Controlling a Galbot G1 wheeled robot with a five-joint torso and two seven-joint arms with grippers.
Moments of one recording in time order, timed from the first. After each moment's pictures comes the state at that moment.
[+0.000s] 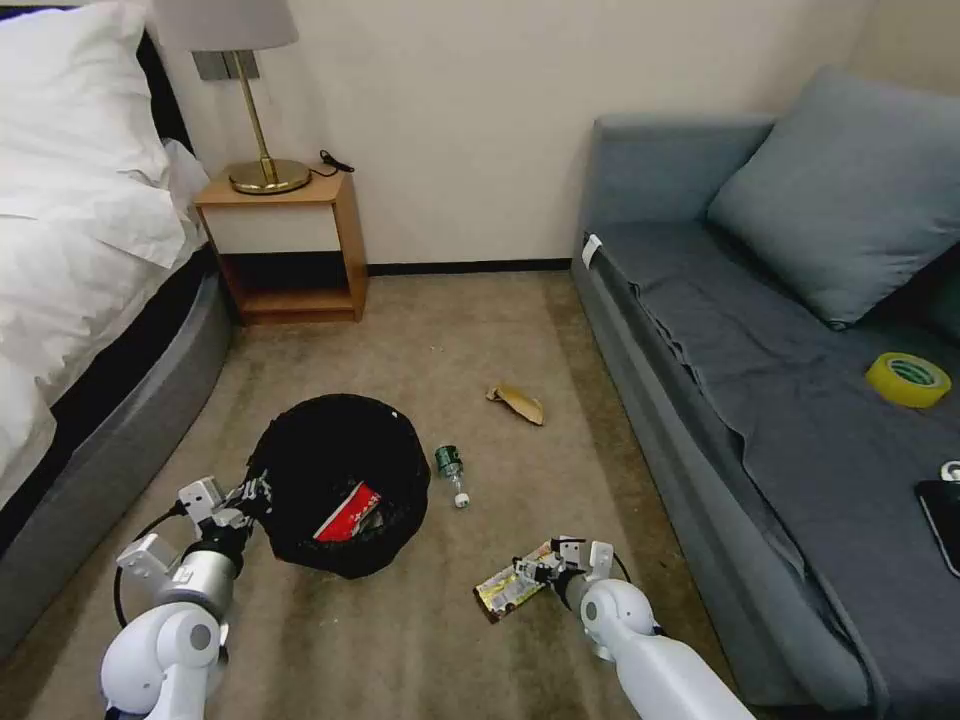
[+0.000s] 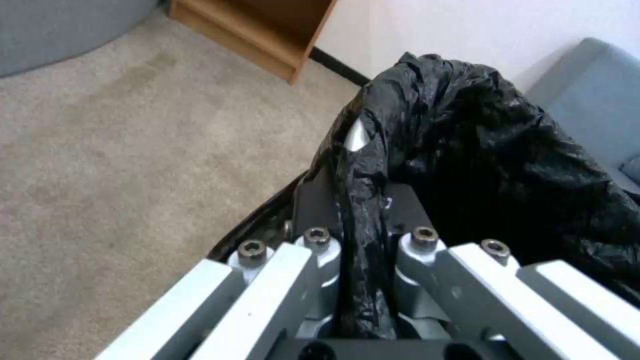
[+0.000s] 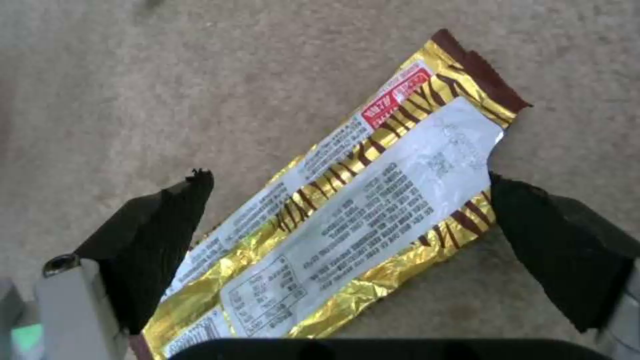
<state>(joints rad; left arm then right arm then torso) 1.40 -1.46 -0.85 -1.92 -0.67 0.34 0.08 -1.00 1.32 0.06 1.19 0.83 -0.41 0.16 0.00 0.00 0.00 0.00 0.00</state>
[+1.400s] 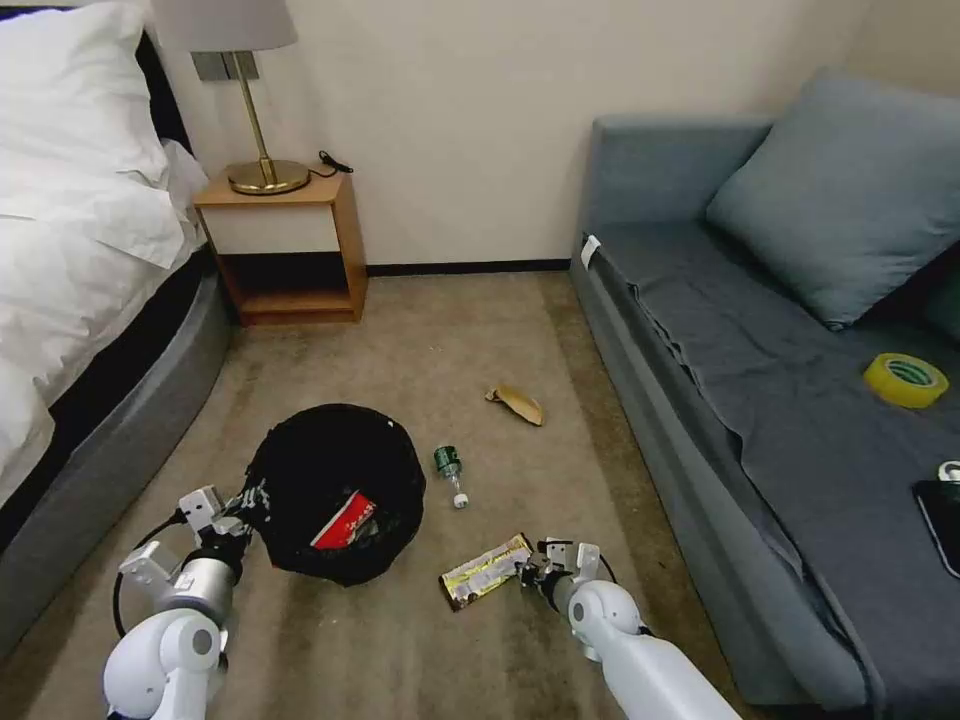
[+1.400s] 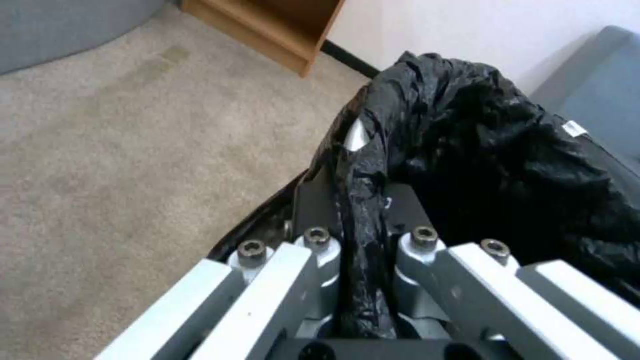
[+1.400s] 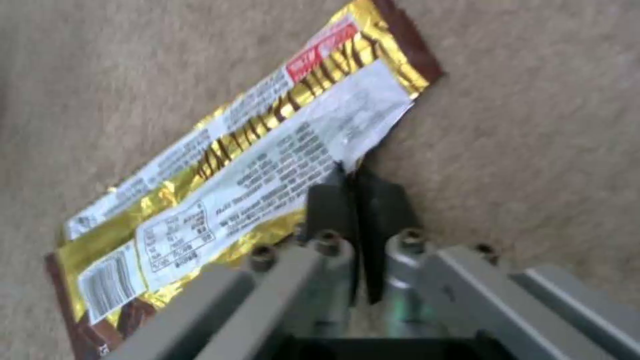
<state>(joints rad) 1.40 -1.46 -0.86 -1.88 -0.65 0.33 0.09 -0.98 1.37 0.05 1.11 0.80 -0.41 0.11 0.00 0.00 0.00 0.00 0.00</state>
